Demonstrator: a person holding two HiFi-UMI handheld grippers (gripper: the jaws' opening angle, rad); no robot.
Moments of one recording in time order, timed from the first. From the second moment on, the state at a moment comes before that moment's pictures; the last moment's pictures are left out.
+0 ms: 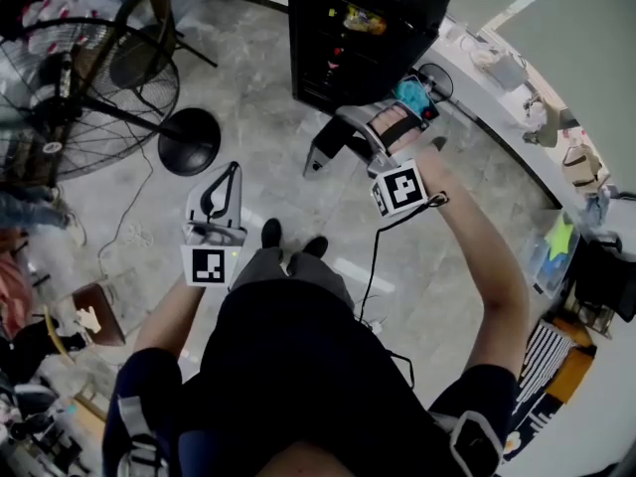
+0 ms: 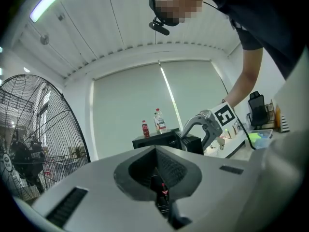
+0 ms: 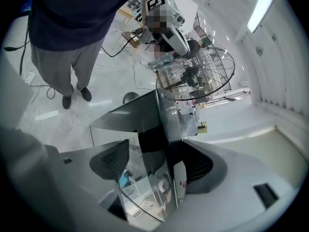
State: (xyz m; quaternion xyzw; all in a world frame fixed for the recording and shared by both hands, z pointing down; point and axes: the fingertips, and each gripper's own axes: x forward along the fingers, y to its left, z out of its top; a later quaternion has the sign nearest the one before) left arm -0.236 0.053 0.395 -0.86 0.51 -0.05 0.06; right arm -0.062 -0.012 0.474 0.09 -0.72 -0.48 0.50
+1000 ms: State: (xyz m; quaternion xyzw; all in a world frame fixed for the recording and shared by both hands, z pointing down) left arm -0.281 -0.012 0.398 -0.89 0.44 -0.05 0.09; right arm -0.159 -0.146 0.475 0.21 -0.71 -0.40 0.54
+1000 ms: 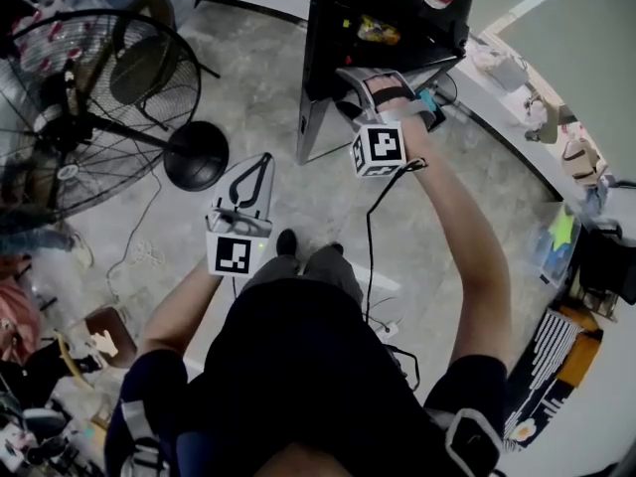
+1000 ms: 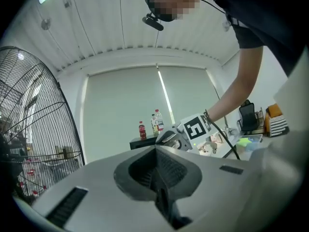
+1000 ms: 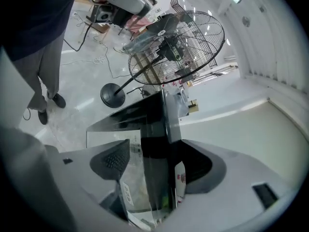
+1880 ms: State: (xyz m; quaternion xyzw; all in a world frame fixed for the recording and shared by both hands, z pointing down) left arm -0.253 -0.113 0.402 -0.87 0.48 -0.08 0.10; right arm -0.159 -0.313 0.475 0.30 -0.71 -0.34 0.54
